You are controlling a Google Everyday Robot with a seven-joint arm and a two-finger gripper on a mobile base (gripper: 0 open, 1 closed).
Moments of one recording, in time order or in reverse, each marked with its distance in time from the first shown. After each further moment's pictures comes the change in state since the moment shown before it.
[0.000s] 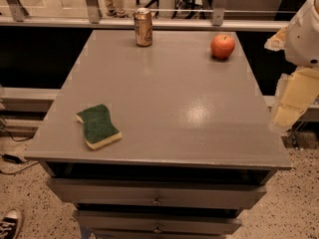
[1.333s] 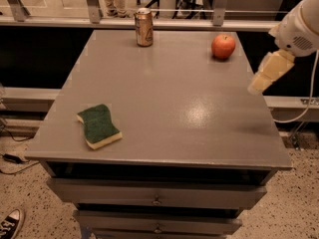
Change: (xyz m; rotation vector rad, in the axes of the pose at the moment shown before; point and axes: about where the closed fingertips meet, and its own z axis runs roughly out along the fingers) arm 0.024 -0.128 0.065 0.140 -0.138 0.216
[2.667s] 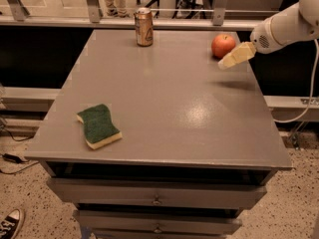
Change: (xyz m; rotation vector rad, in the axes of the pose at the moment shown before) arm -0.029 -0.112 0.116 0.063 -0.279 0.329
